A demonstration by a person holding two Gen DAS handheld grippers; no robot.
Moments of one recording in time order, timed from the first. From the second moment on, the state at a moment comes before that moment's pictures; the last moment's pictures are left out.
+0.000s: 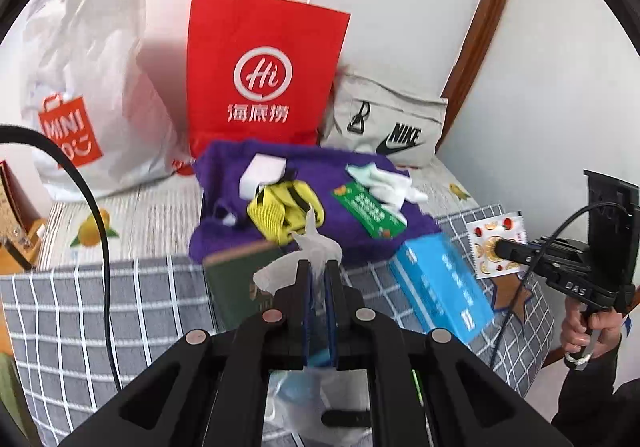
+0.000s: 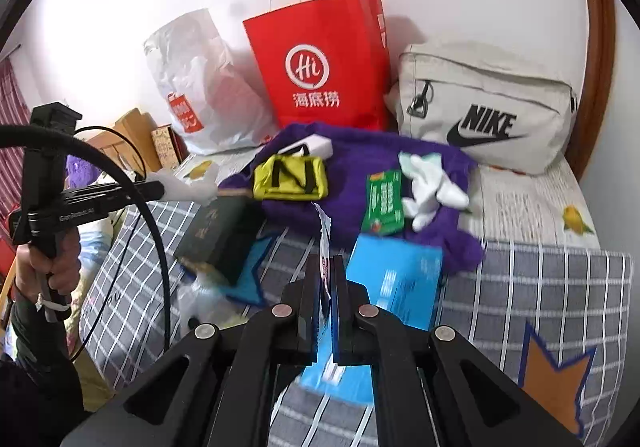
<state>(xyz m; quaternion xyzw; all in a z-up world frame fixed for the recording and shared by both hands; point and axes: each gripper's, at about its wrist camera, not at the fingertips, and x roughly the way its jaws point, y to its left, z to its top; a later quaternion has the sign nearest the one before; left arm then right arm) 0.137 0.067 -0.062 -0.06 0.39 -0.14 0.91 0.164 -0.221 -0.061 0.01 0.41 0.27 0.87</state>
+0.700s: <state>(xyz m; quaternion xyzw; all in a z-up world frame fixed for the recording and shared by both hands) 0.236 0.058 -0.062 -0.05 0.39 -0.14 0.91 0.306 -0.156 -0.116 0.00 0.48 0.30 0.83</state>
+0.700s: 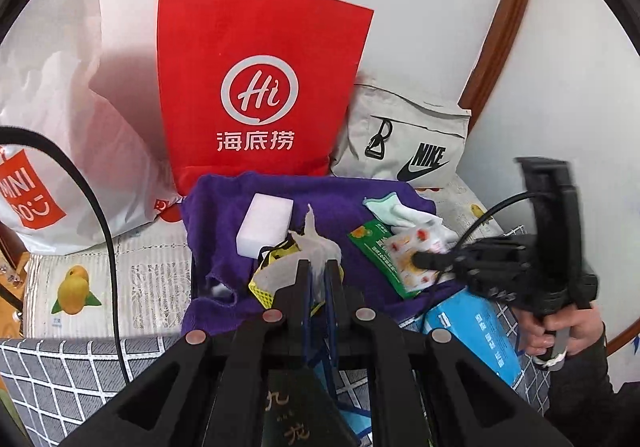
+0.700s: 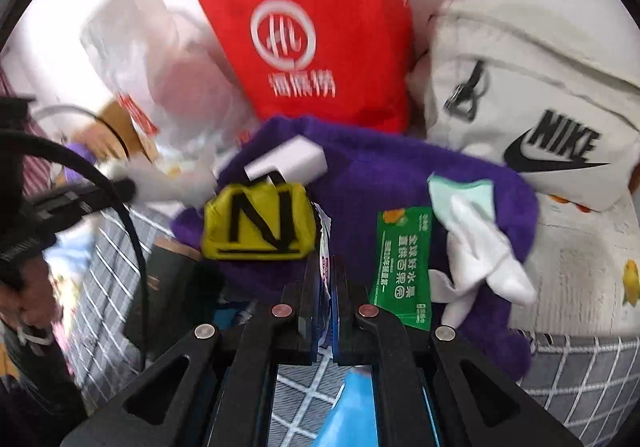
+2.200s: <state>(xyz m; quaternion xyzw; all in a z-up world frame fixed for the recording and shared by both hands) 0.312 -0.020 -0.150 -0.04 0.50 -0.18 0.85 0.247 -0.232 -0.124 0.00 0.48 0.25 0.84</state>
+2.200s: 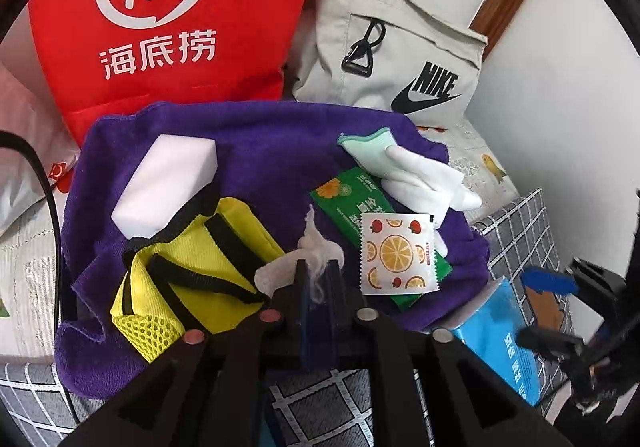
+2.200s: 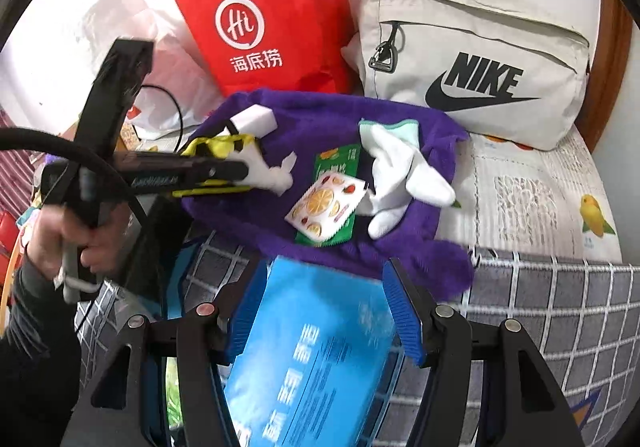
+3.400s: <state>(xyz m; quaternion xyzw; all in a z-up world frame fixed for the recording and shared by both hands) 0.111 0.072 -0.102 -0.09 0.47 -0.09 0.87 0.115 -0.109 -0.168 -0.18 0.51 0.37 0.75</state>
